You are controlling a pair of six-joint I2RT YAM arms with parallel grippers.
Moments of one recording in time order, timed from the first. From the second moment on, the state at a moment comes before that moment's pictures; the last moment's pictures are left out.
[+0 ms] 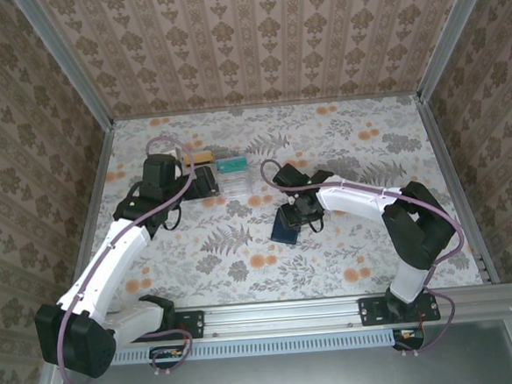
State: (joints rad) left arm -0.40 1.10 0.94 -0.53 -0.05 -0.47; right arm 0.69 1.72 1.15 -0.74 0.06 0.42
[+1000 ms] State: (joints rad) left arm -0.40 1.11 0.96 -0.55 0.08 -0.44; right arm 0.81 1.93 1.35 -0.93 0.21 0.74
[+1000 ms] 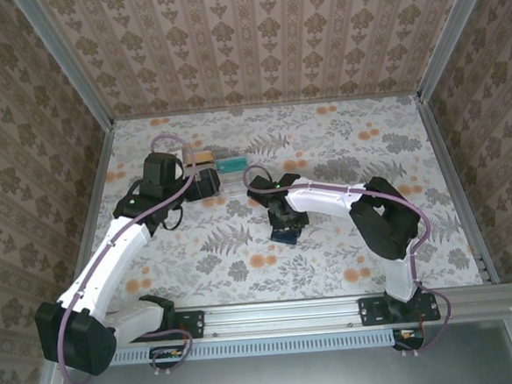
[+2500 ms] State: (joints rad) left arm -0.56 1.25 0.76 -0.28 0.33 -0.84; right arm 0.82 1.53 1.12 -0.53 0.03 0.62
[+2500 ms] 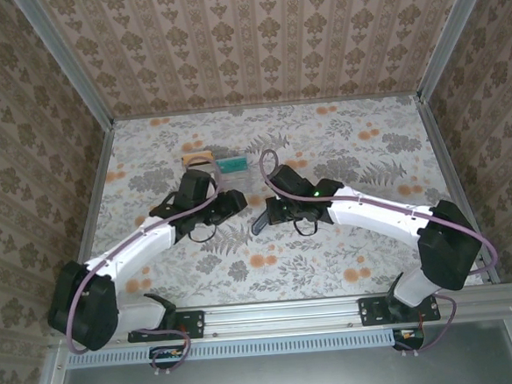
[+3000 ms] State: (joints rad) left arm -0.51 1.12 0.76 -0.39 0.23 -0.80; right arm 0.79 1.44 1.06 -0.51 -0.05 0.60
